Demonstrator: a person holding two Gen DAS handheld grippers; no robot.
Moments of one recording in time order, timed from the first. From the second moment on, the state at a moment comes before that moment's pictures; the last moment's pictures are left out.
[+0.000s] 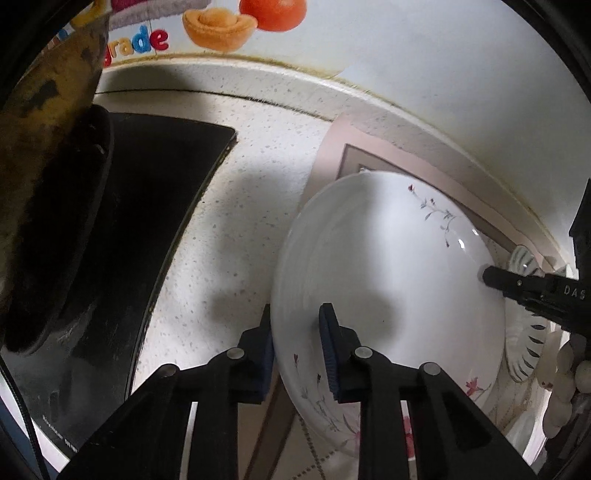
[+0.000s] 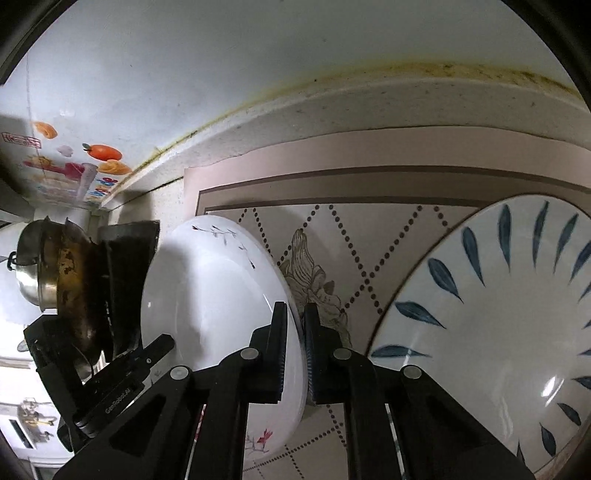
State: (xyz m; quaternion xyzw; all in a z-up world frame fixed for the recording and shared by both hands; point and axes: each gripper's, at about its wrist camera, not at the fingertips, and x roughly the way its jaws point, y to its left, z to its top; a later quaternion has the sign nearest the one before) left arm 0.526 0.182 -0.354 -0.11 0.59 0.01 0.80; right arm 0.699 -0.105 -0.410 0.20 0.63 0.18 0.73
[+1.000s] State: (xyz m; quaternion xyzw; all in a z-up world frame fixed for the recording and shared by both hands) left arm 0.373 -0.053 -0.314 -0.01 0.62 -0.16 0.77; right arm 0.433 -0.357 -0.356 0.25 0.60 0.11 0.75
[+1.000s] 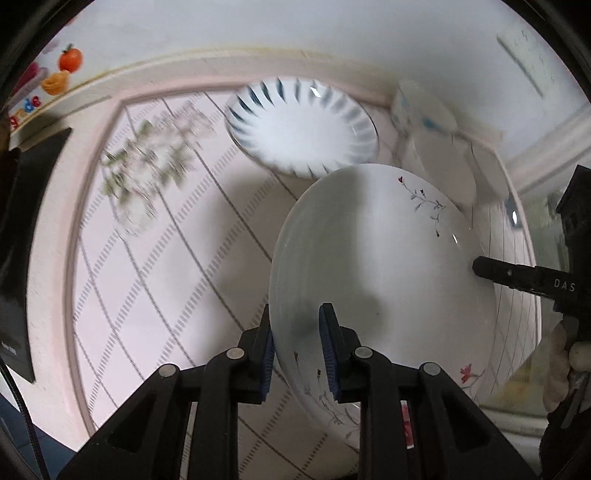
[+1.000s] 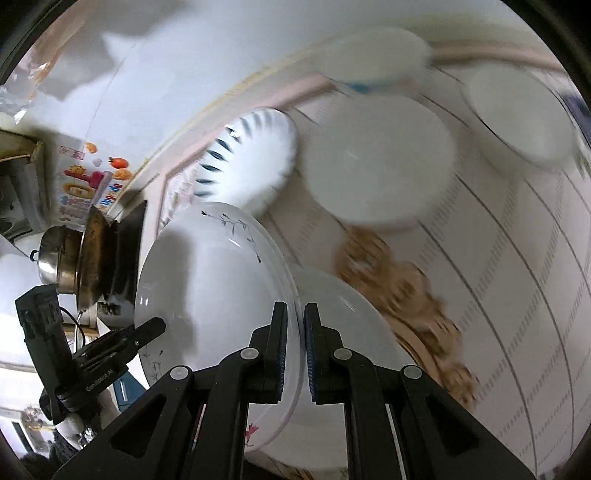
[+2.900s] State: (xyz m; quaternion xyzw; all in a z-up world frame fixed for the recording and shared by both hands) left arm 0.374 -0.098 -0.359 -0.01 0.72 -0.10 0.69; right arm 0.370 -0.399 -0.385 0.25 0.63 0.13 0.73
